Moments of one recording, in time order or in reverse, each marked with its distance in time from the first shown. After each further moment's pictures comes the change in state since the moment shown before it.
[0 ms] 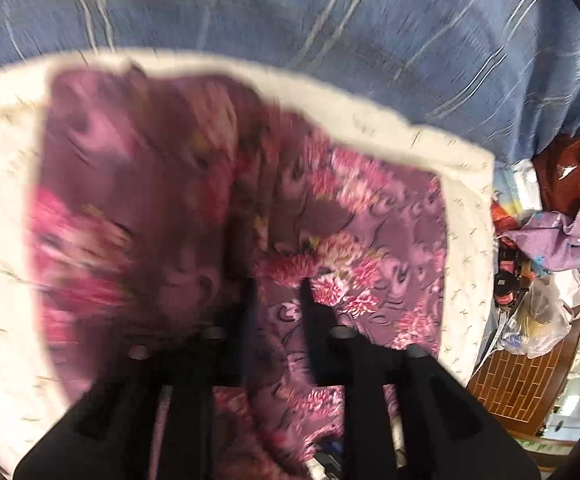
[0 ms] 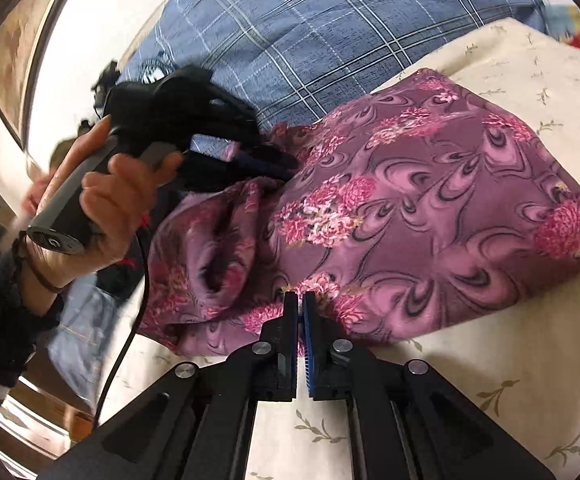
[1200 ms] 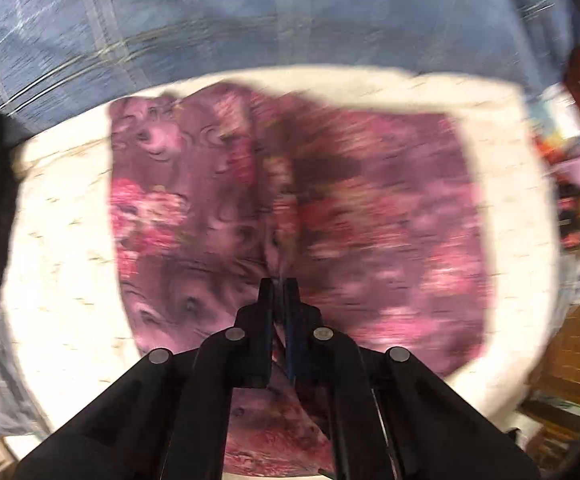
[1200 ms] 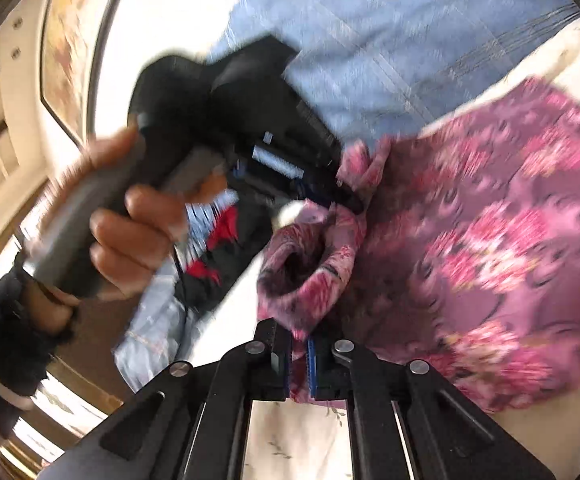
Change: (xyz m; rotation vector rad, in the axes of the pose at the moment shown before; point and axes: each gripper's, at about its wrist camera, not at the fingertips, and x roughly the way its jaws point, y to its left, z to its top) left arm -0.020 -0.046 -0.046 0.179 0.004 0.270; right arm 0.015 0.044 0.025 -0.004 -0.068 0.277
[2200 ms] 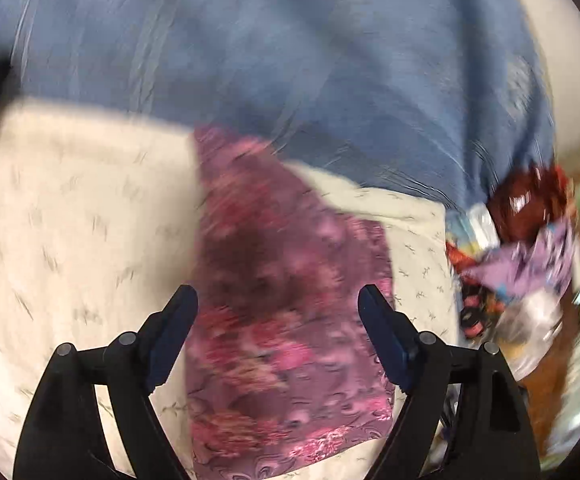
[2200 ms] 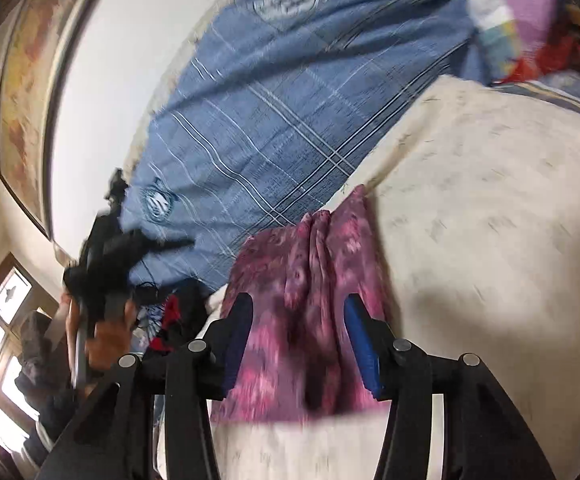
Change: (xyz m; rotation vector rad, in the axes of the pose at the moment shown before) left arm -0.020 0.077 -0.026 -0.294 -0.243 -0.375; right arm -0.088 -0.099 0.095 0.152 -0.046 -0.164
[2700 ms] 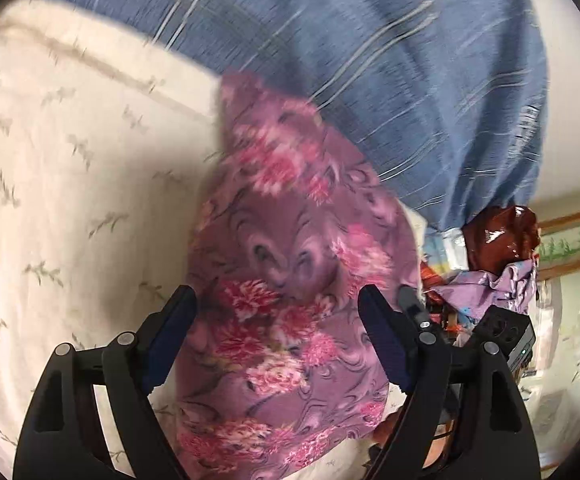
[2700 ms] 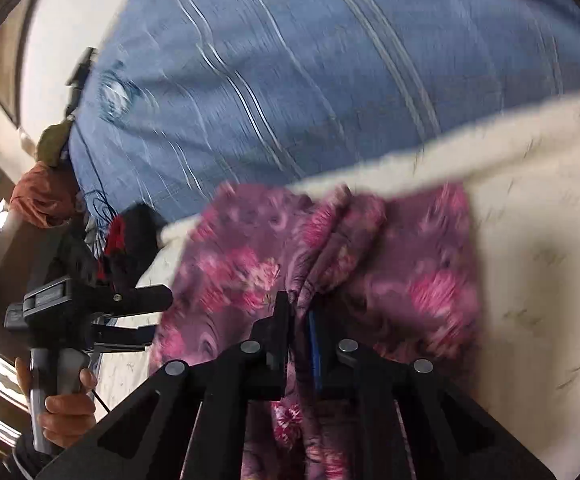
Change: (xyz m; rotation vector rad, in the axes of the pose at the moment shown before) left arm 0.021 0.026 -0.011 -0.109 -0.004 -0.169; right arm 0.108 0.050 0.038 -0.280 0.214 -0.123
